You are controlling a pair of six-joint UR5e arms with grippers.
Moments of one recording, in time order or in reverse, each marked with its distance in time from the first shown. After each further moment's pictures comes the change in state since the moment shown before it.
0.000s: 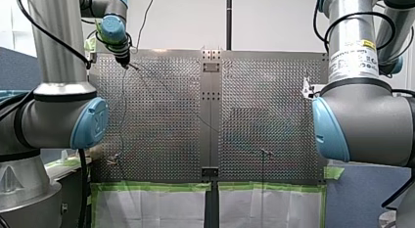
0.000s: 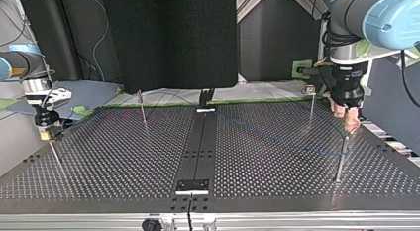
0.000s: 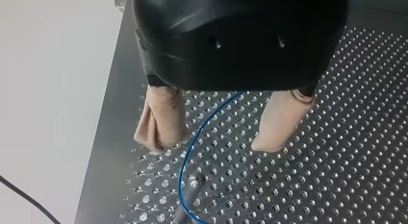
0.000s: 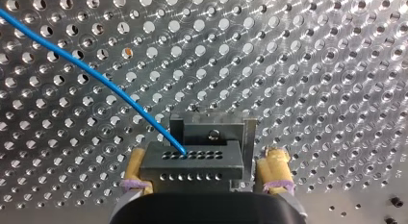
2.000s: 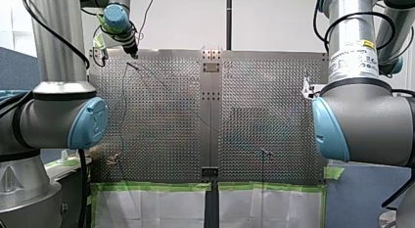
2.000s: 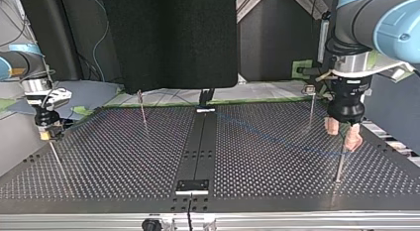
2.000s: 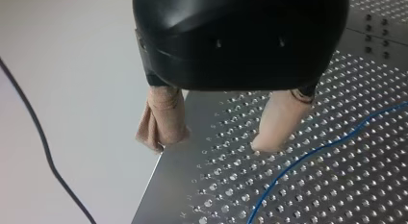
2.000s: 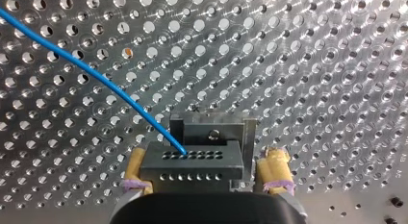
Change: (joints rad) left arm -0.029 -0.038 0.143 -0.070 0.061 -0.262; right arm 0.000 0.000 0.000 0.000 0.000 0.000
